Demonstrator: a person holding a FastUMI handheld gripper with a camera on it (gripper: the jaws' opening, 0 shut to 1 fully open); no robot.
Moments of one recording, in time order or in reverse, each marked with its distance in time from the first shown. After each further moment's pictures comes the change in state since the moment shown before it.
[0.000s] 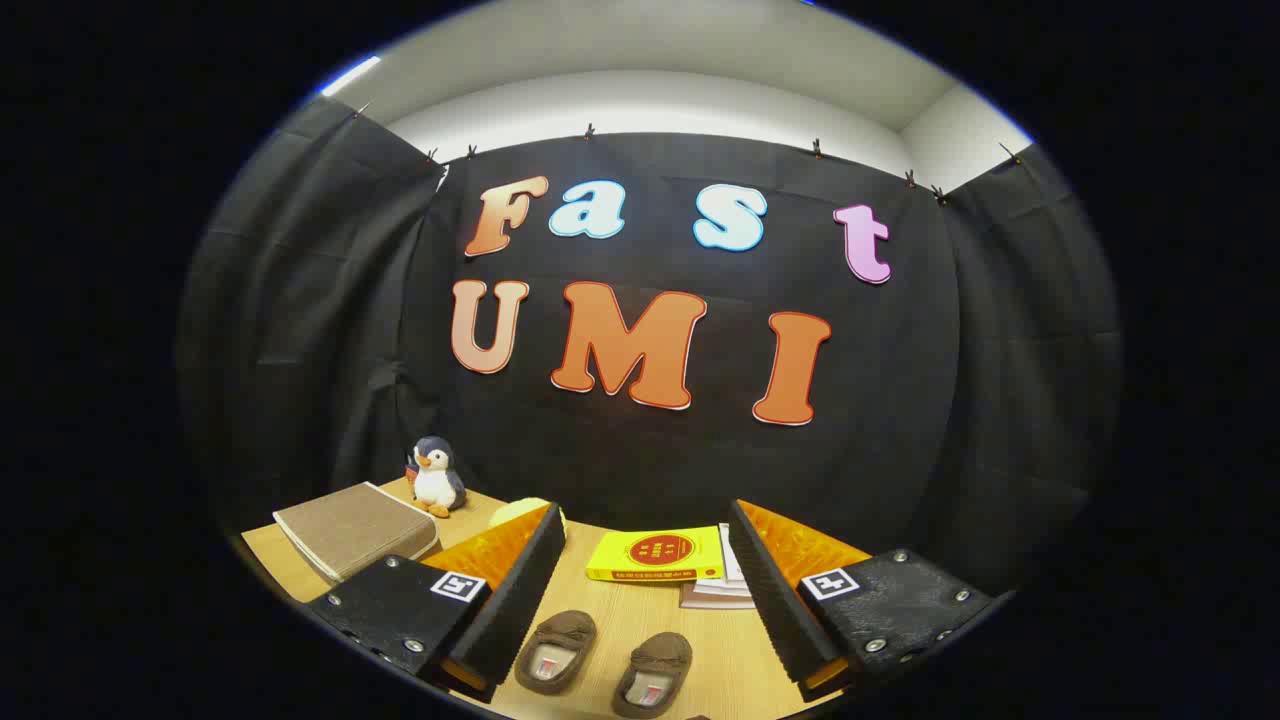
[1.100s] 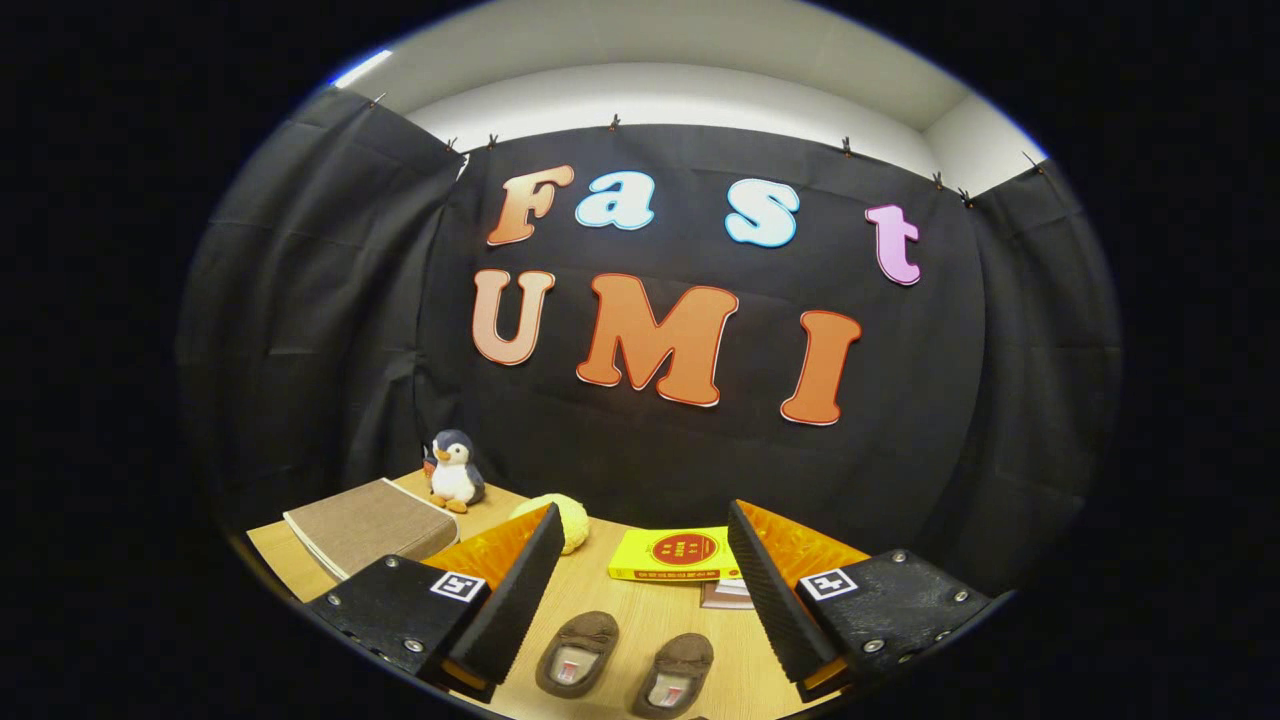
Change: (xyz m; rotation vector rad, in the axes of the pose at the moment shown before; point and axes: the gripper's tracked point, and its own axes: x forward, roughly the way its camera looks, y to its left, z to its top) arm 0.010 0.038 0.003 -0.023 0.033 0.058
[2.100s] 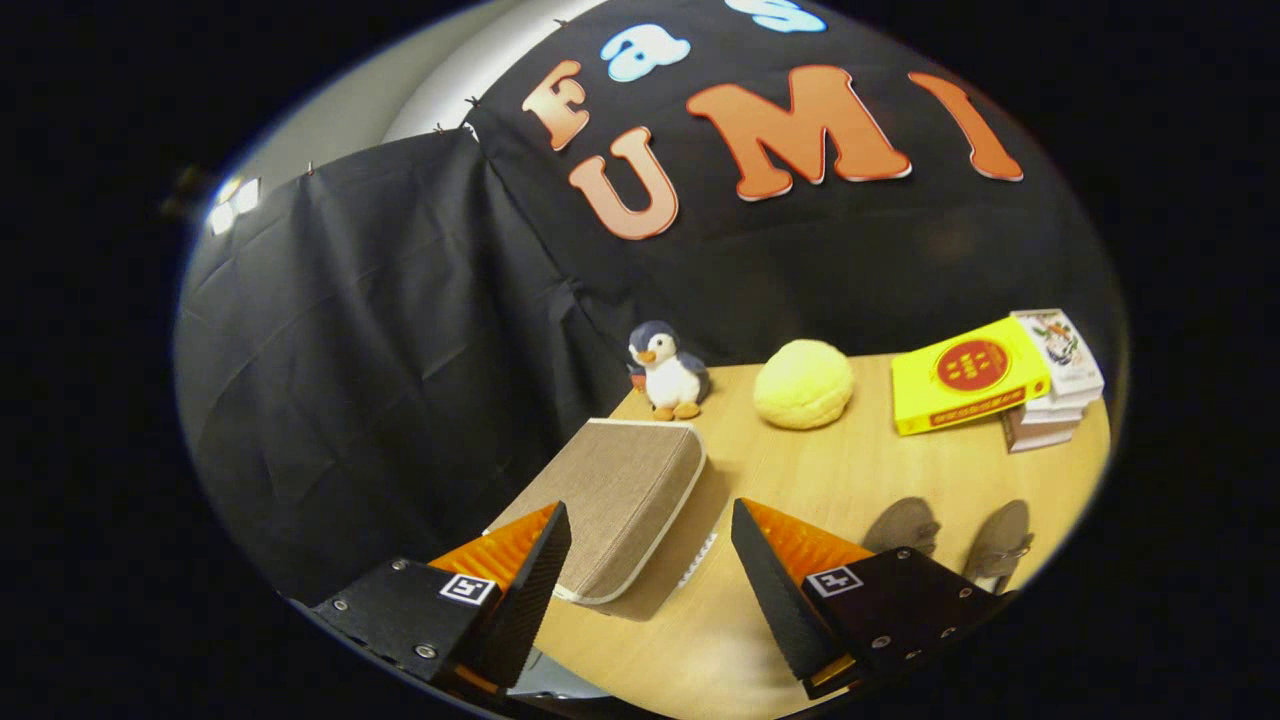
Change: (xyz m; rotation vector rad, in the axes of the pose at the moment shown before) arm 0.050 0.232 -0.118 0.493 0.495 0.606
